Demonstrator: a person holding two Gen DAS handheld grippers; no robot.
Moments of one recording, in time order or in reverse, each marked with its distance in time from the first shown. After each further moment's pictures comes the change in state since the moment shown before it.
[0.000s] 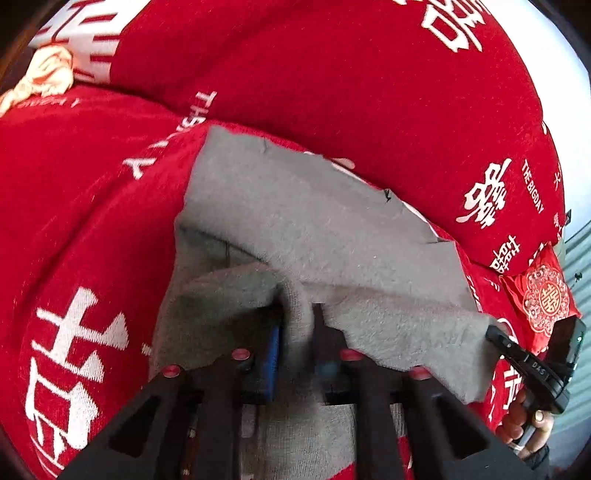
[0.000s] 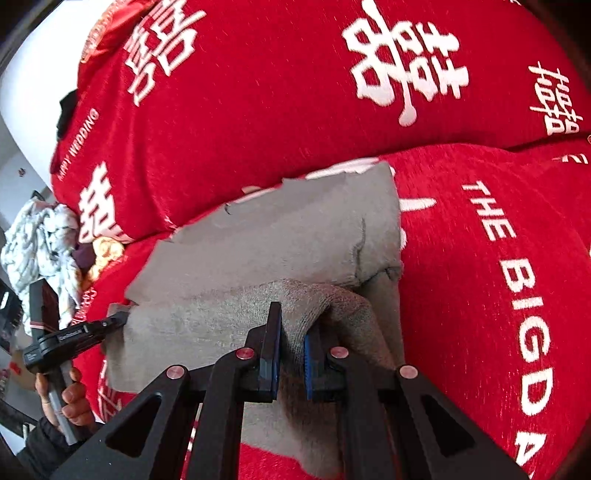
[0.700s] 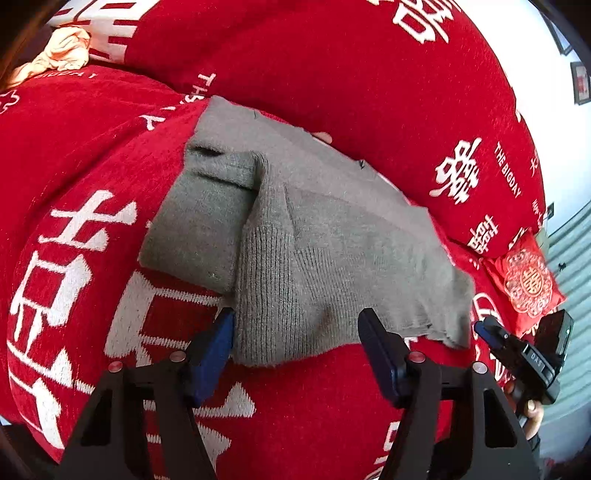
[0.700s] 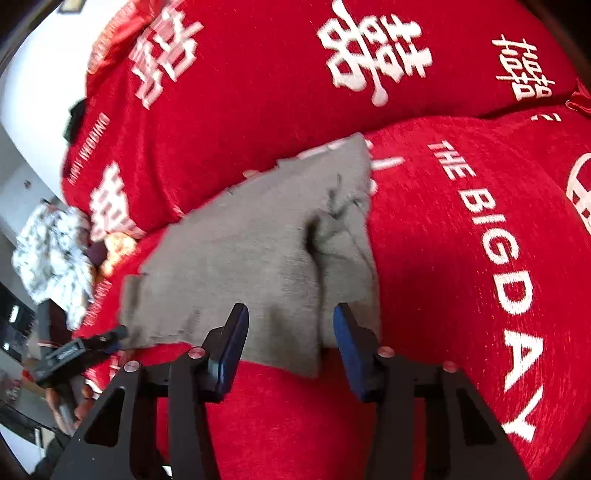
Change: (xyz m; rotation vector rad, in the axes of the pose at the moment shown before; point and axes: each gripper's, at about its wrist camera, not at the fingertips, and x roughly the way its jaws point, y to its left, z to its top) left arm -0.039 0.000 -0.074 0.009 -0.016 -0.057; right arm -0.055 -0.013 -0.058 0.042 -0.034 0.056
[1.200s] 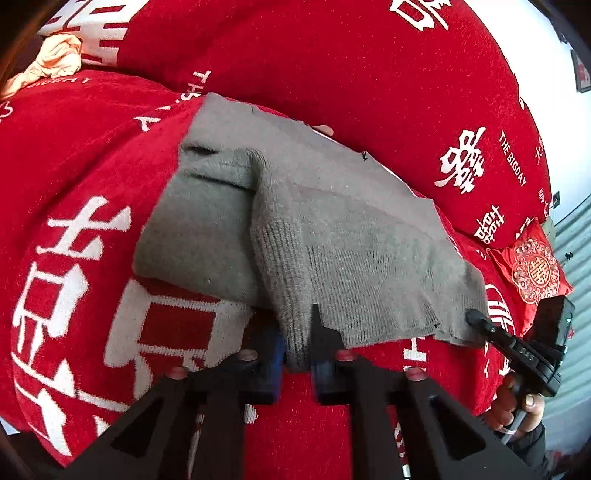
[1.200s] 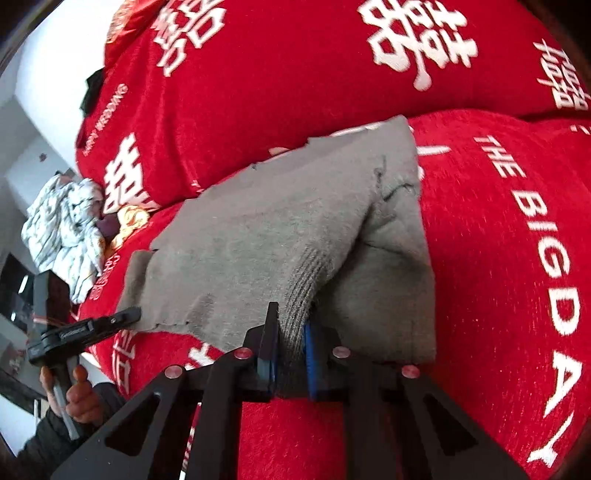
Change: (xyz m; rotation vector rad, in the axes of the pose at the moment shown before) left arm 0.006 -0.008 0.008 0.022 0.041 0.025; right arm 0.034 0.019 -0.003 -0.083 0.083 0.060
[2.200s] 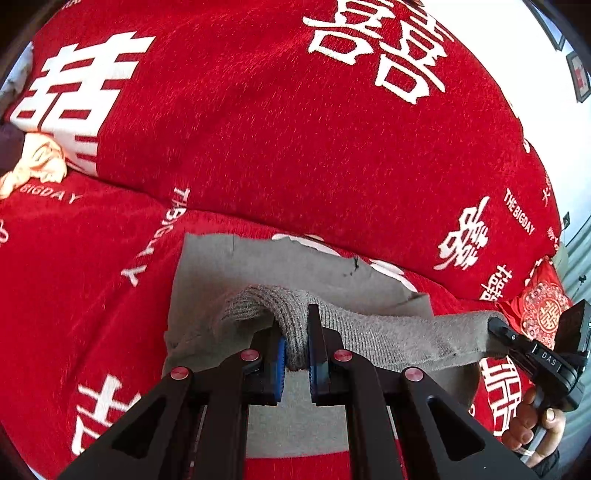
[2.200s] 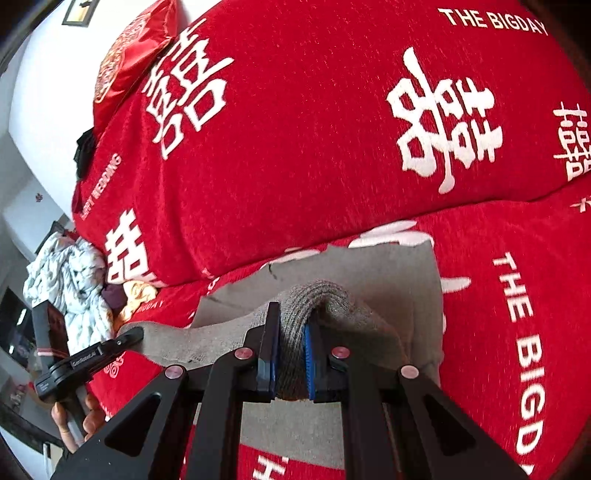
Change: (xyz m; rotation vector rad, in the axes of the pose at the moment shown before) left arm -0.026 -0.059 0.145 0.057 -0.168 0.093; right arm -0.011 0.038 0.140 0.080 -0.141 -0.043
